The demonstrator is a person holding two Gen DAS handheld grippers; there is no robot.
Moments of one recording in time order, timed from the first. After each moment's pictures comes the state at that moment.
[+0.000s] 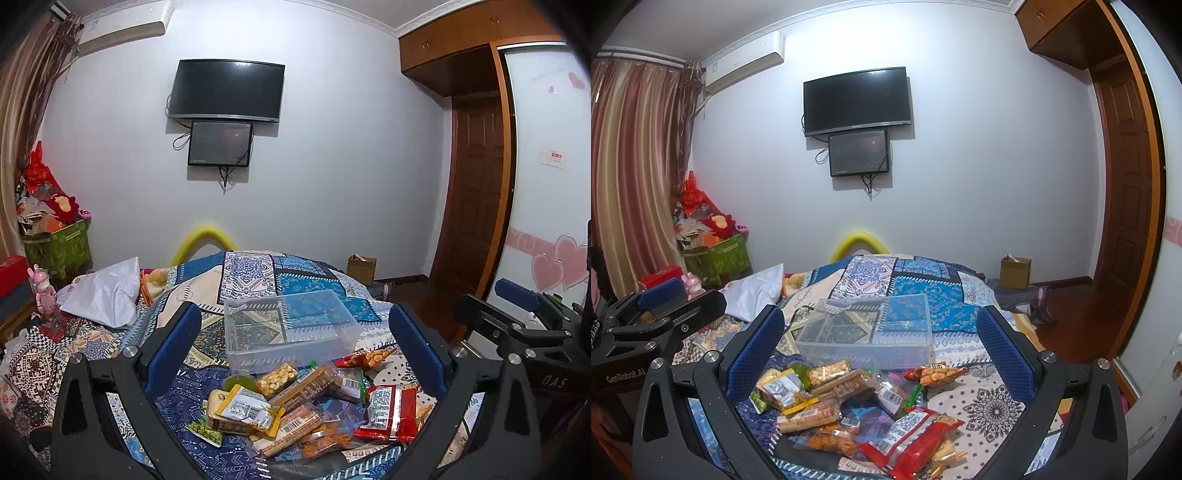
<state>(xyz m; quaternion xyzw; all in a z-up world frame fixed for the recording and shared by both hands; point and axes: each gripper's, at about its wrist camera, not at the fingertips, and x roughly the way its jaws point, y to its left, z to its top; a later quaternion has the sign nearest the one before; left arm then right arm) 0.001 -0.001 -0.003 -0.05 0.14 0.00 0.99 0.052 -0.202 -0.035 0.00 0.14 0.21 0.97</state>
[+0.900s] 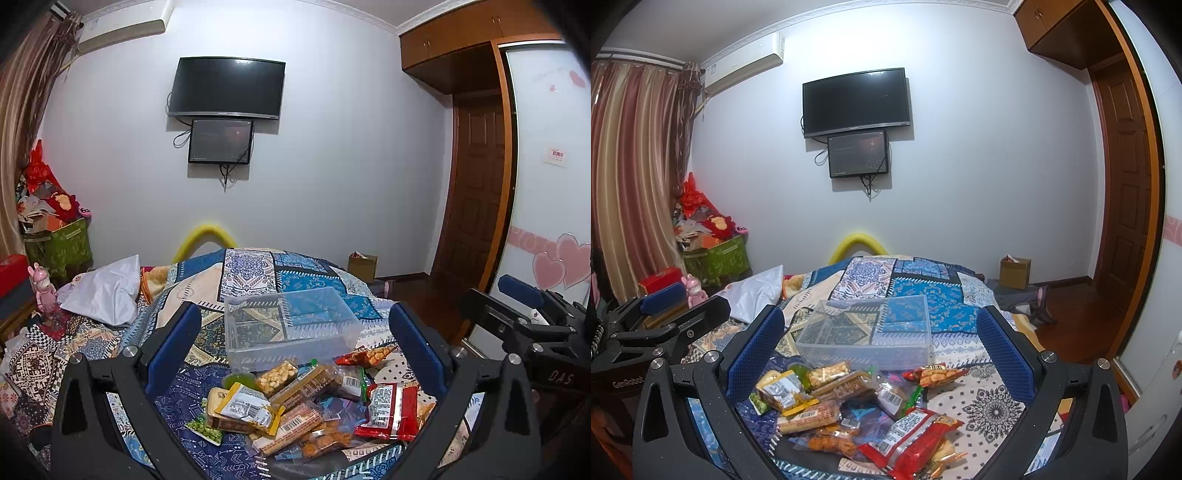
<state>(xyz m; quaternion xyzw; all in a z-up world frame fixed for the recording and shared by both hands) 0.004 0.000 -0.006 -0.05 0.14 0.01 0.99 0.052 -0.203 -0.036 0.00 0.14 0.21 0.97</state>
